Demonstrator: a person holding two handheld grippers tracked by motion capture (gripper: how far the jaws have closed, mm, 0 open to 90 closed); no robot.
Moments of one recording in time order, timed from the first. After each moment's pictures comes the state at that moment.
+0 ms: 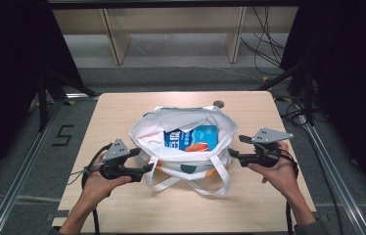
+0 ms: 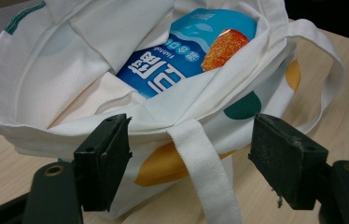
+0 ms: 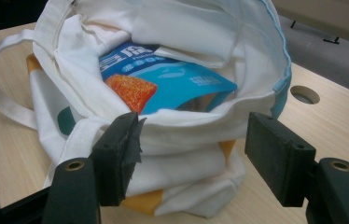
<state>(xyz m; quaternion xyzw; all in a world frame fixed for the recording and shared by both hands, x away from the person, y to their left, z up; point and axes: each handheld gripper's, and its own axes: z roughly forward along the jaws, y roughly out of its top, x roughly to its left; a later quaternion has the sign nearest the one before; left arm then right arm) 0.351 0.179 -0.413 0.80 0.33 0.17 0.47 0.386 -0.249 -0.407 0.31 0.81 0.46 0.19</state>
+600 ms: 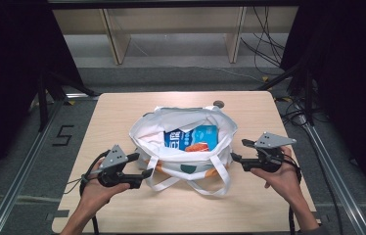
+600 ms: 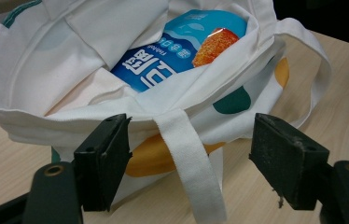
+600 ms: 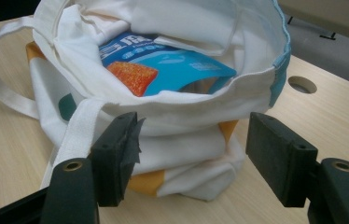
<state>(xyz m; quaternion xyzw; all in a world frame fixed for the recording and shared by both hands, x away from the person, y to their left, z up) 0.334 0.182 -0.418 0.80 0.32 0.17 0.48 0.376 -0.255 -0.413 0.32 0.81 0.45 0.20</state>
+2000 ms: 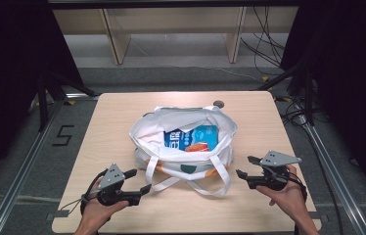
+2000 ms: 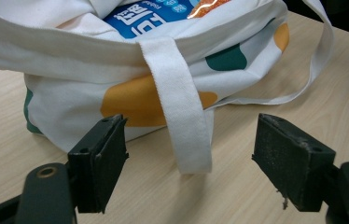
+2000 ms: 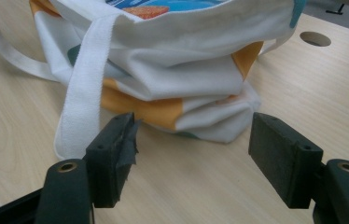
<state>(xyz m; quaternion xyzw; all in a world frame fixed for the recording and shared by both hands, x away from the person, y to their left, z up) 0.306 0.189 -0.466 0.78 0.36 0.16 0.49 0.345 -0.273 -0.449 0.34 0.81 0.44 0.18</state>
